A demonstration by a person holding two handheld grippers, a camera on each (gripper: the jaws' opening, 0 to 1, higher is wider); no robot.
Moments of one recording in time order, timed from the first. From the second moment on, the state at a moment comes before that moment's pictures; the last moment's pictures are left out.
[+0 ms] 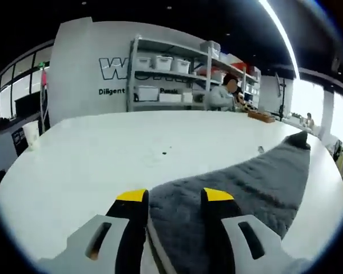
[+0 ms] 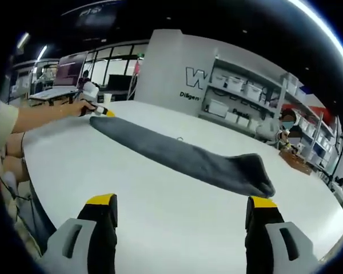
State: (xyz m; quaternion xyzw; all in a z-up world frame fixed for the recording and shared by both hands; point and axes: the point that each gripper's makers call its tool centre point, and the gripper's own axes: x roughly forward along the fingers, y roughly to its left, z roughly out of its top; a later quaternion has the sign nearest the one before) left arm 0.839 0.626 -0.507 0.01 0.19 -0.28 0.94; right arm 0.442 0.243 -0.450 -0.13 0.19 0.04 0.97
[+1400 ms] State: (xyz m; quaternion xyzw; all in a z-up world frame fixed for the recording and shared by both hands) left arm 0.770 0.565 -0.458 0.25 0.02 -0.42 0.87; right arm 0.444 0.251 -0.463 -0.13 0.20 0.06 0.97
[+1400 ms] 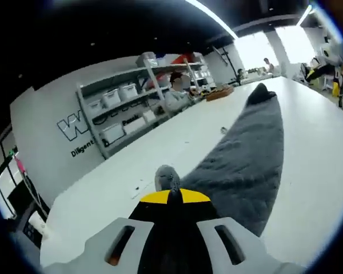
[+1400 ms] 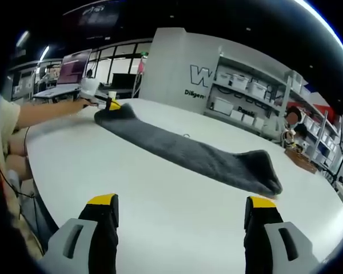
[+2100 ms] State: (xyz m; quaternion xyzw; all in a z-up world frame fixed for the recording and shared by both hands) left arm 0.687 0.546 -0.489 0.28 0.05 -0.54 0.79; right arm 0.441 0.252 -0.469 -0.12 0.21 0.06 0.97
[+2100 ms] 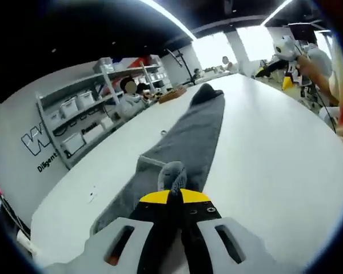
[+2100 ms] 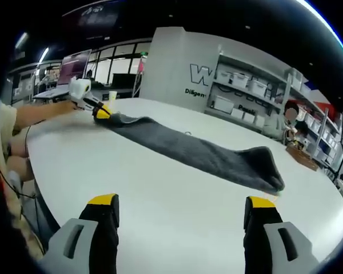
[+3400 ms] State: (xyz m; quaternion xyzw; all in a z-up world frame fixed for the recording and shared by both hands) left arm 0.670 0.505 -0.501 0.29 0.08 -0.60 0.75; right arm 0.433 0.252 -0.477 -0.11 0.21 0.07 0.97
